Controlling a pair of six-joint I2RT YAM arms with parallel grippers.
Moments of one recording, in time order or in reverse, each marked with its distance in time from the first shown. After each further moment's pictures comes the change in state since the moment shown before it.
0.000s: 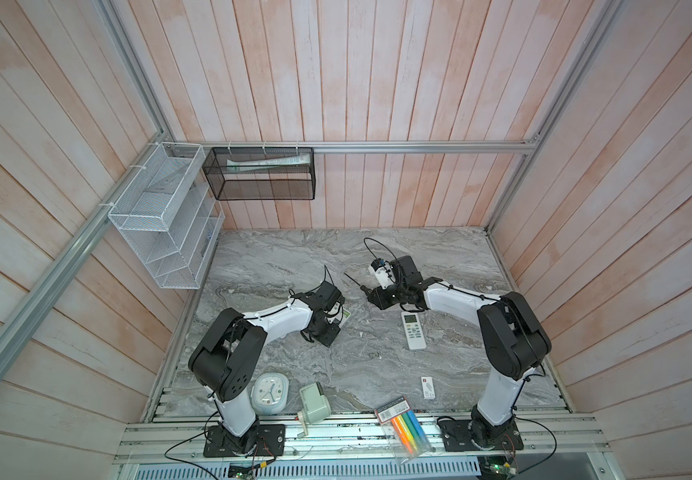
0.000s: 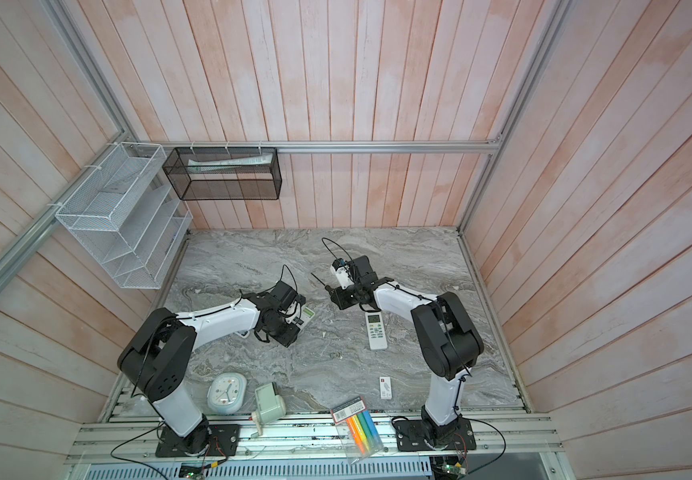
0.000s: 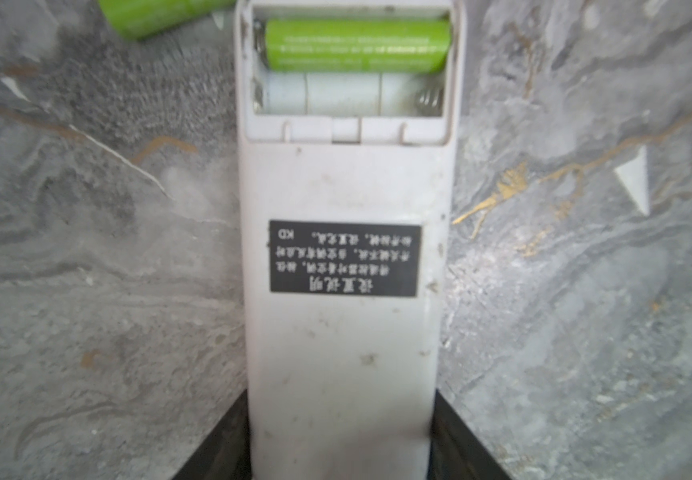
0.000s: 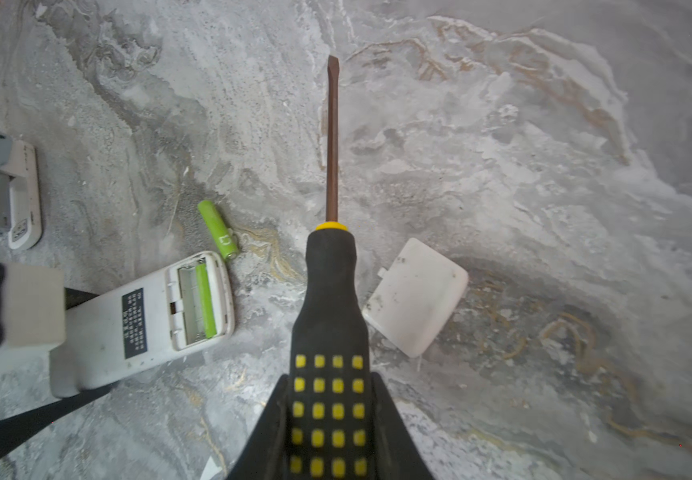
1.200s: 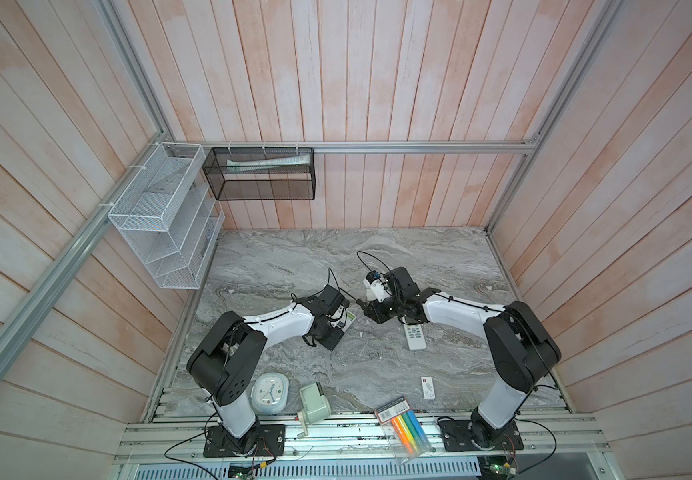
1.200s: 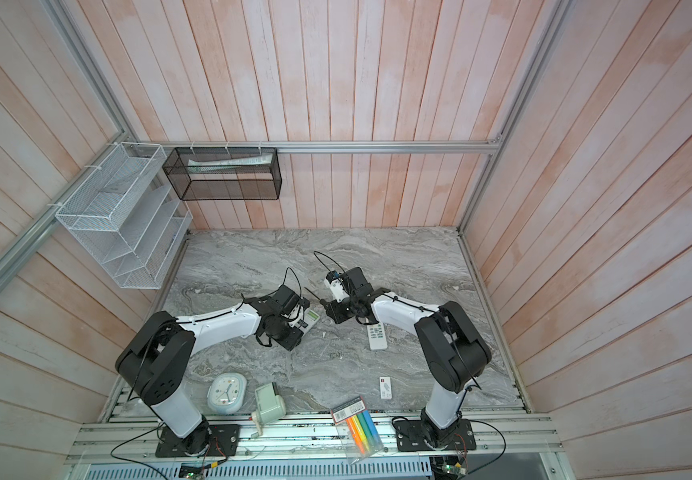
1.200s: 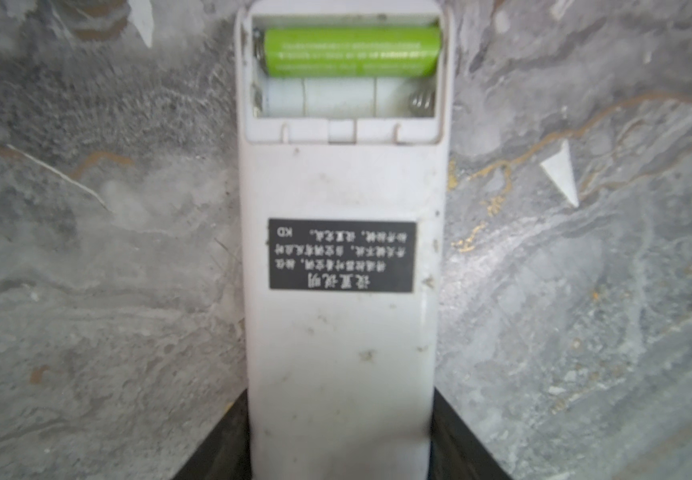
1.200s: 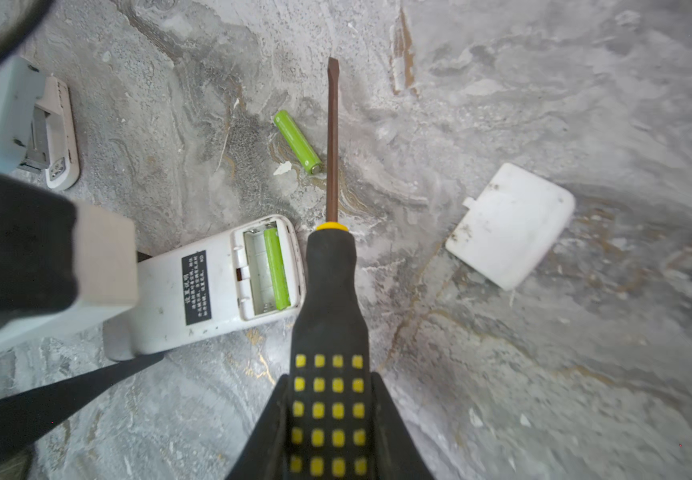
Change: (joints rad) left arm -0.044 -0.028 -0.045 0.053 0.023 -0.003; right arm 0.074 -0.145 -0.129 -0.034 0.056 0.057
